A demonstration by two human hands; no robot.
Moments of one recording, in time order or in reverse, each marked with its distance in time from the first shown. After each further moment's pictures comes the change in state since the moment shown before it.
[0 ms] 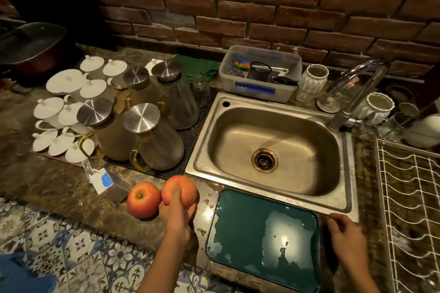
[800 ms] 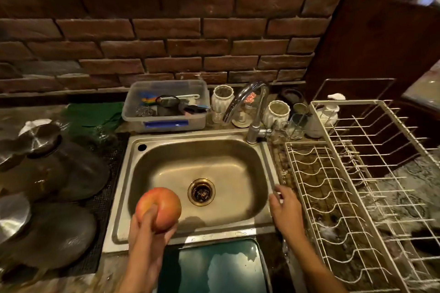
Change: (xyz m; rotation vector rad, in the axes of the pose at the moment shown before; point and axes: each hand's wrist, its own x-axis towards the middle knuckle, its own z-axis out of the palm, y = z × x) left_hand -0.057 0.008 0.143 0.147 -0.555 0.013; right_hand 0.068 -0.049 -0.038 0.154 0.154 -0.180
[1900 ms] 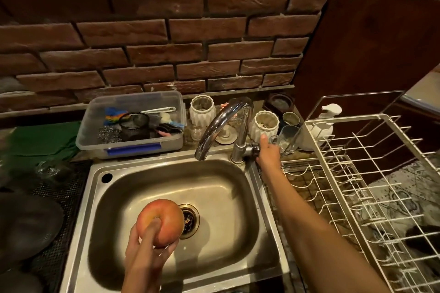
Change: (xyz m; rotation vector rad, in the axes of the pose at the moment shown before) left_hand 0.061 -0.015 0.091 0.196 0.090 -0.097; right_hand 0.234 -0.045 0.022 0.466 0.087 0.370
